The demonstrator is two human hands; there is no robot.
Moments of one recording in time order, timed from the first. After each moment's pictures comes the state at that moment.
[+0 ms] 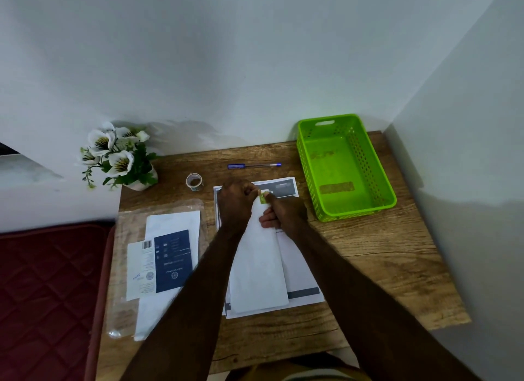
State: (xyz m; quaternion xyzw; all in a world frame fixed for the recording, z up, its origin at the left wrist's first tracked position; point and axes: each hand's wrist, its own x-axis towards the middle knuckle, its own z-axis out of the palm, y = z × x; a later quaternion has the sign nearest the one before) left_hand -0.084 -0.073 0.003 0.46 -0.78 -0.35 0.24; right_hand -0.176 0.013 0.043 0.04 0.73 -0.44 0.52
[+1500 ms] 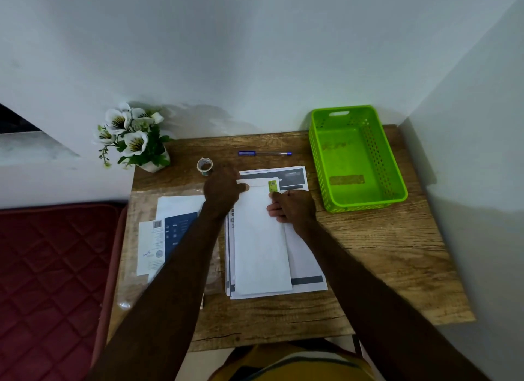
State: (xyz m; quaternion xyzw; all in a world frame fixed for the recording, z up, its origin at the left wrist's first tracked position) left_hand -0.046 -0.101 0.038 0.50 -0.82 -0.26 0.04; right_hand -0.168 0.033 0.032 -0.04 0.76 -0.46 0.47
